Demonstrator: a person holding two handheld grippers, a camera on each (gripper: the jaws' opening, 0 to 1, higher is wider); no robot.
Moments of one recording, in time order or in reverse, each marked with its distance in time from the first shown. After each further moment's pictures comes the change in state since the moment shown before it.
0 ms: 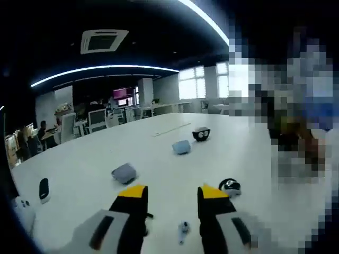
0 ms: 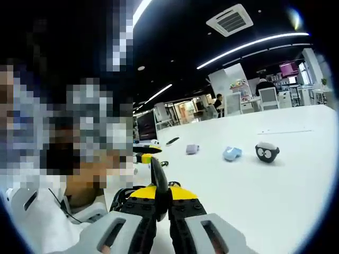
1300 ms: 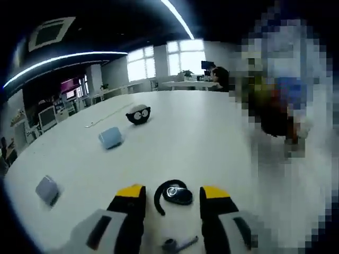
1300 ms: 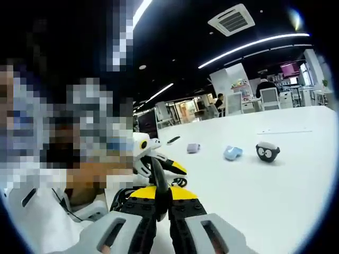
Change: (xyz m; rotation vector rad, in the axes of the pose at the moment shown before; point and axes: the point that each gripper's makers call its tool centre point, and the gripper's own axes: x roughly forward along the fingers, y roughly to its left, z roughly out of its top) left arm 0.092 -0.057 -0.034 0.029 0.132 -0.273; right arm -0.003 0.001 -0.001 -0.010 0.005 0.007
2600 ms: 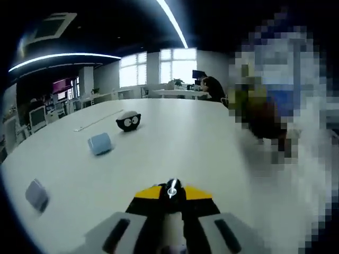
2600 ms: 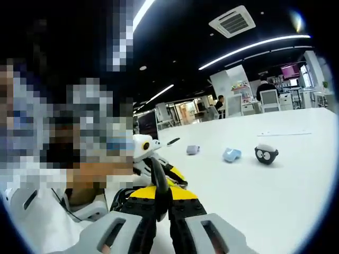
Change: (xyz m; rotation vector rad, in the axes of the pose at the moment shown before) left arm 0.000 -0.020 0.023 0.060 -0.112 -0.075; right arm -0.004 -0.001 0.003 -0.008 -0.009 -0.003
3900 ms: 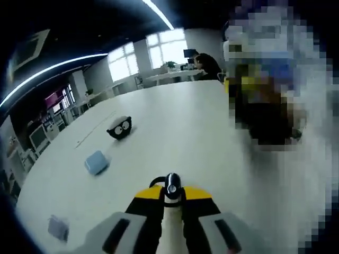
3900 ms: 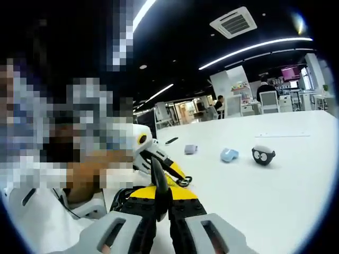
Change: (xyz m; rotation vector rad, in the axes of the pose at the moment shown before) left arm -0.007 -0.022 0.021 0.218 0.178 -0.005; right arm -0.006 -0.004 0.000 -0.020 0.008 -0.007
